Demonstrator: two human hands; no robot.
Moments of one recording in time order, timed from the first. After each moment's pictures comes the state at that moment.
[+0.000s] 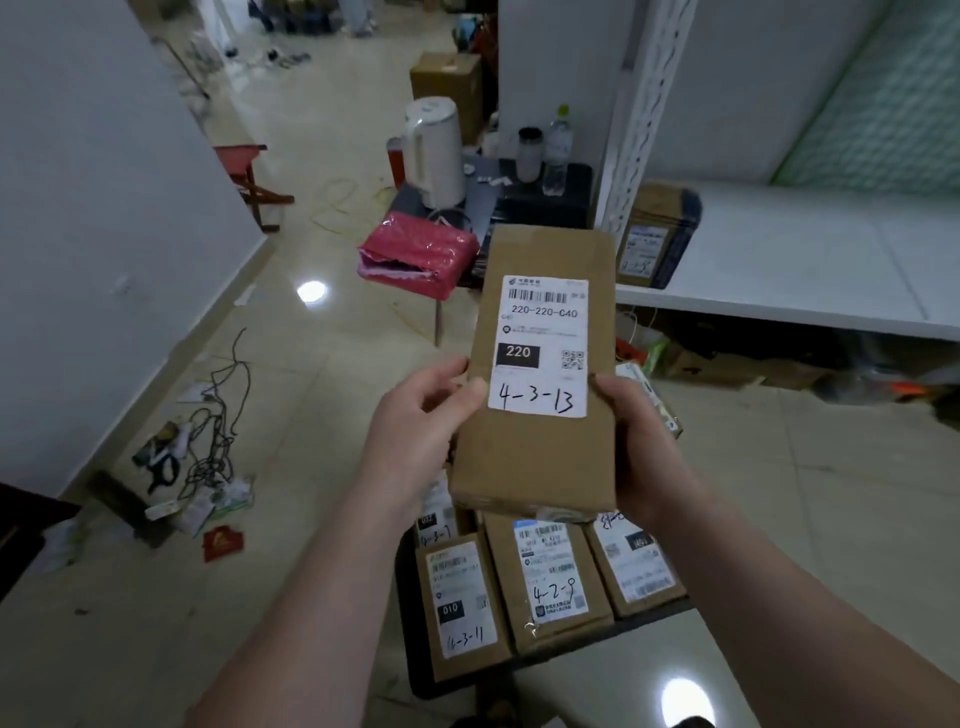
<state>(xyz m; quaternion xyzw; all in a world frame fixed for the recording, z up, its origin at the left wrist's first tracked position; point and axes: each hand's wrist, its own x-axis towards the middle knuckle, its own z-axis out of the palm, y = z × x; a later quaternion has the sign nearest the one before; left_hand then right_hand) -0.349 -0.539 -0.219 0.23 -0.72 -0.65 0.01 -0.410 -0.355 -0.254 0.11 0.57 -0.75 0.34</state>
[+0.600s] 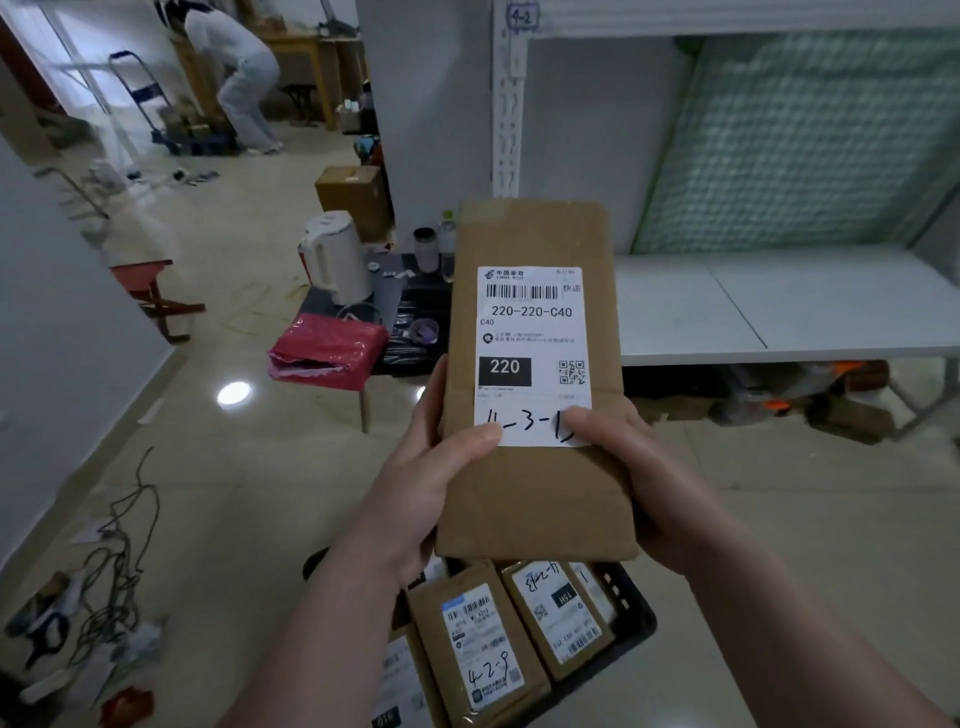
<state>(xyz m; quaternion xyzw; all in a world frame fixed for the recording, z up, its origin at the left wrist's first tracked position) -0.377 -0.456 -0.165 0.05 -0.60 -0.79 -0.09 -0.399 -0.262 -0.162 -0.04 0.60 -0.77 0.21</state>
